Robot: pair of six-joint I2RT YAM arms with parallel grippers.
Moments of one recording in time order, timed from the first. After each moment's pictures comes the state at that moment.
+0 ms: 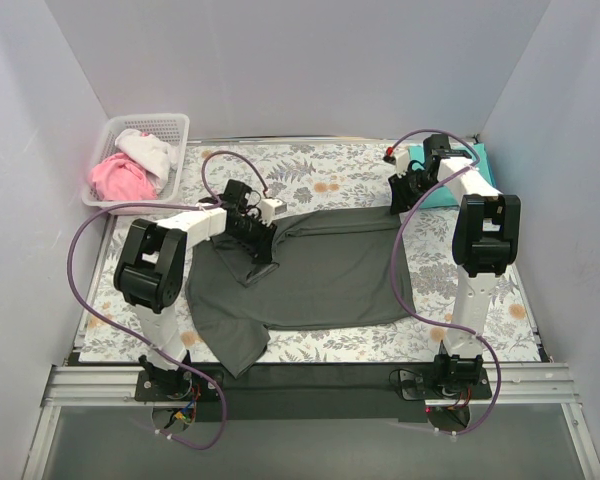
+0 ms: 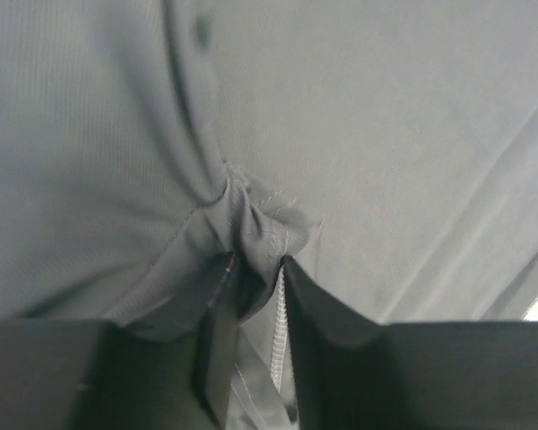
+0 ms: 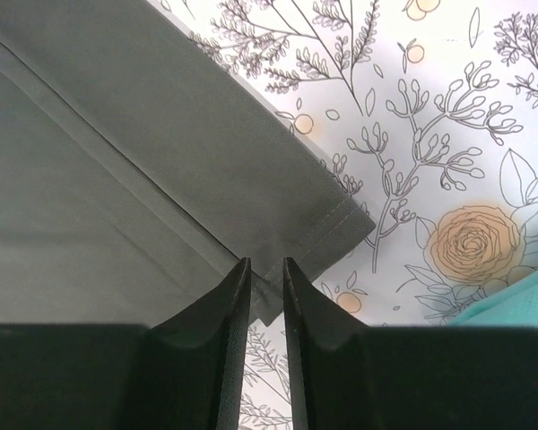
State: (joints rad) left arm -0.34 1.88 1.20 -0.51 0.54 0.32; right arm 0.03 2.15 1.74 -0.83 -0.58 -0.62
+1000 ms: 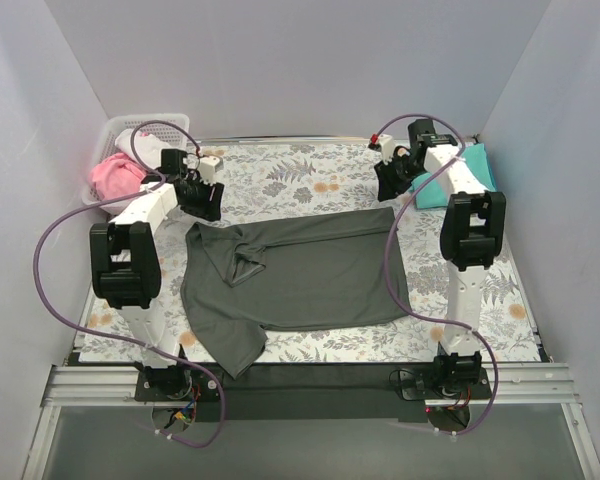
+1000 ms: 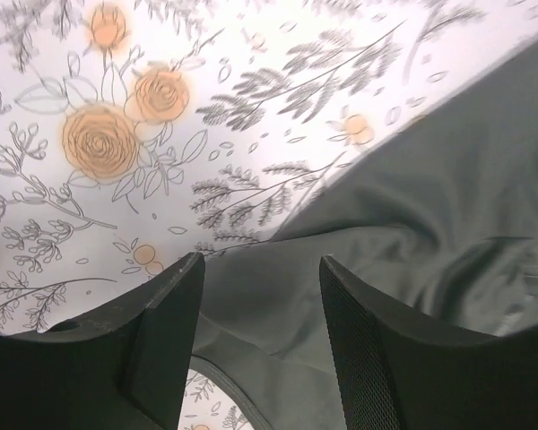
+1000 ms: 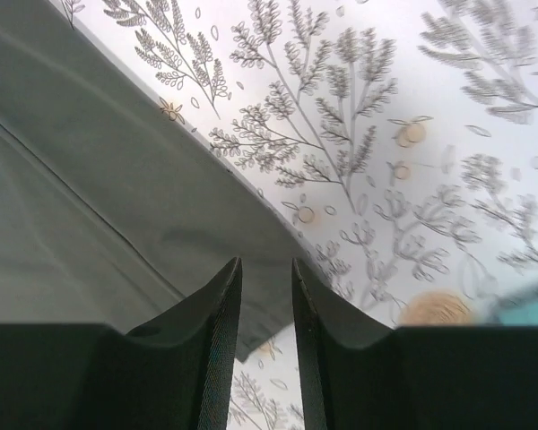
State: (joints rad) left arm -0.01 1.86 1.38 -0.52 0.35 0.35; right arm 0.10 2.24 1.98 -0.92 -0.56 -0.65
